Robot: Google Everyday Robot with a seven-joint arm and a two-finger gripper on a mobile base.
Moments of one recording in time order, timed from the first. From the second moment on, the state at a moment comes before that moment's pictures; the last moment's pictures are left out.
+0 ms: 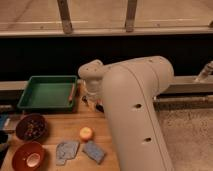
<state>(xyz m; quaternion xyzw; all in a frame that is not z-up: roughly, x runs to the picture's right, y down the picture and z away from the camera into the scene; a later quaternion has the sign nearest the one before) -0.064 0.113 0.851 -0.38 0.14 0.29 0.86</state>
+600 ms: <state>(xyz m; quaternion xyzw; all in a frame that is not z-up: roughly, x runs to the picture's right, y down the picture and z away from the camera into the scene) -0.076 0.185 0.796 -0.39 0.15 0.25 0.87</state>
